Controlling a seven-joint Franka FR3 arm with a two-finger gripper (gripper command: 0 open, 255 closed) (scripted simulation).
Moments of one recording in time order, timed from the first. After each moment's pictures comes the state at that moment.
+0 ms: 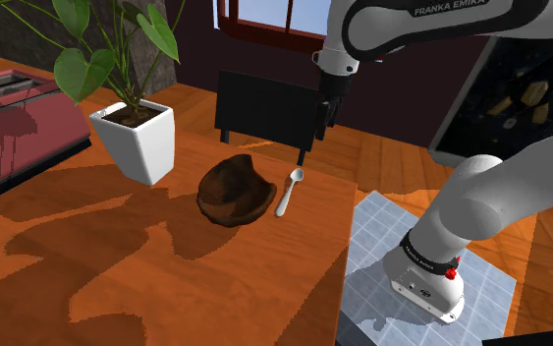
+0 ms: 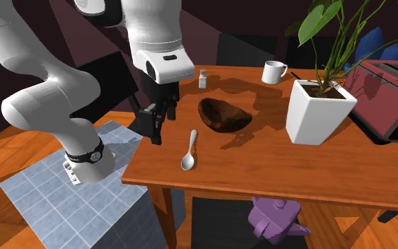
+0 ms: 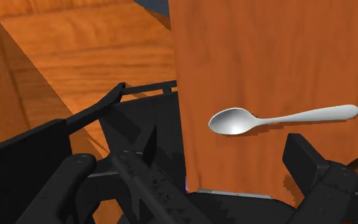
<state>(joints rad) 0.09 -0.54 0.08 -2.46 0.06 1.86 -0.20</state>
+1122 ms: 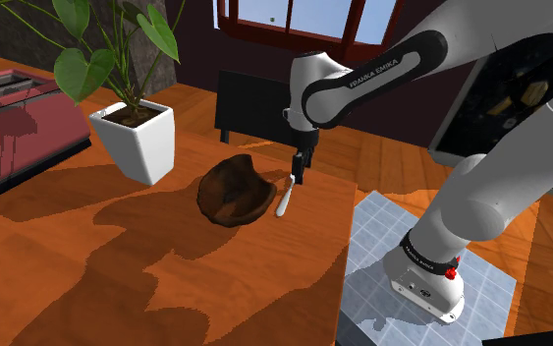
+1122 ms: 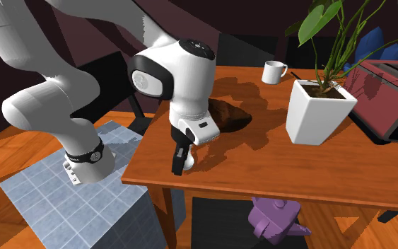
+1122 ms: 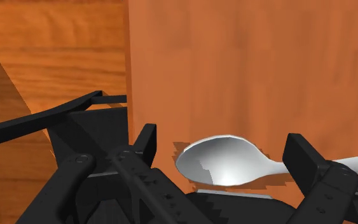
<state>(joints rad) 0.13 -0.23 0.15 -2.56 0.05 2.17 -0.20</state>
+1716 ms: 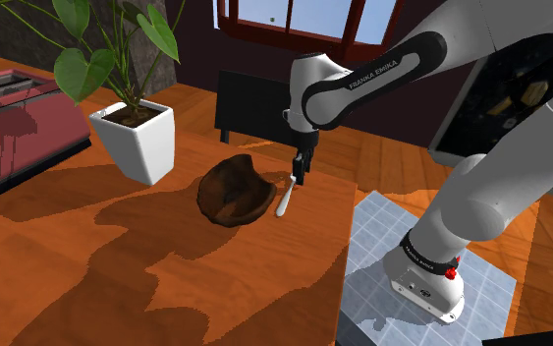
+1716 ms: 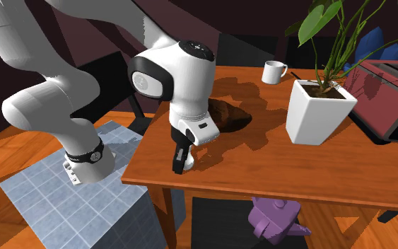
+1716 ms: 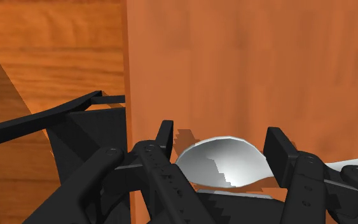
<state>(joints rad) 0.13 -0.22 0.15 -2.56 0.05 2.18 -0.20</state>
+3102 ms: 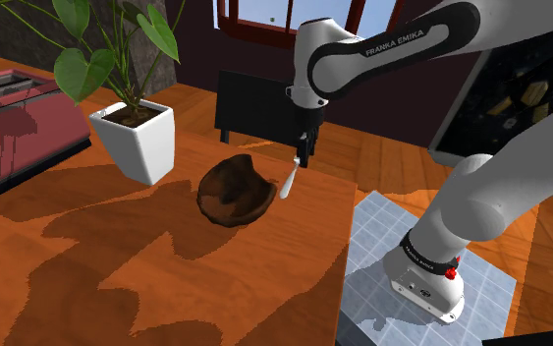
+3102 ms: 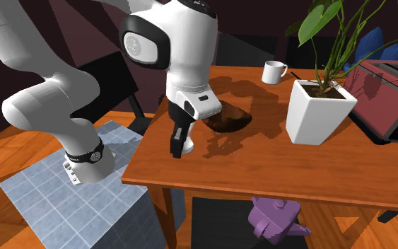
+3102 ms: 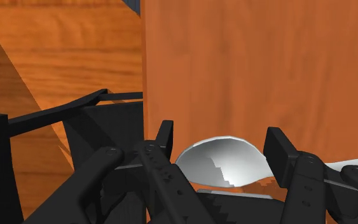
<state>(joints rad) 0.13 -0.33 0.14 -2.47 0.06 1.98 -0.20</state>
